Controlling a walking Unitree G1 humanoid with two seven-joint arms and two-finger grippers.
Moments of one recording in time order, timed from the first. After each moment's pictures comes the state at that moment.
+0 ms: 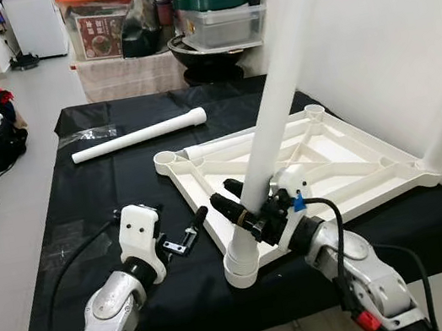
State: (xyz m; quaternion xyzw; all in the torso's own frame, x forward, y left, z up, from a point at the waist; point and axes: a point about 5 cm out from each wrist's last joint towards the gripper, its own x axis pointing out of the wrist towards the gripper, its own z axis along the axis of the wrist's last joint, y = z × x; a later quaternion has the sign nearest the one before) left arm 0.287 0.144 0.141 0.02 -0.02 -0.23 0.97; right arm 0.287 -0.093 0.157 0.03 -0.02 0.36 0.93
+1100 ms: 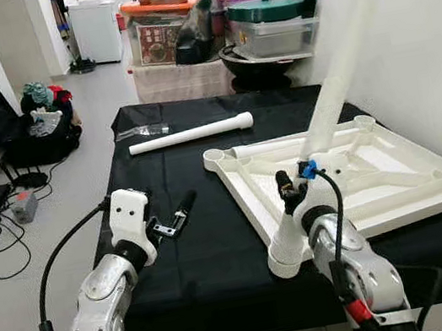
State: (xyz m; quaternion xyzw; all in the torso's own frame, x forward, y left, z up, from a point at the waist) left arm 0.306 0.154 0.153 0.02 -0.04 -0.21 0.98; right arm 0.306 -0.133 0.167 0.10 0.05 -0.02 0.99
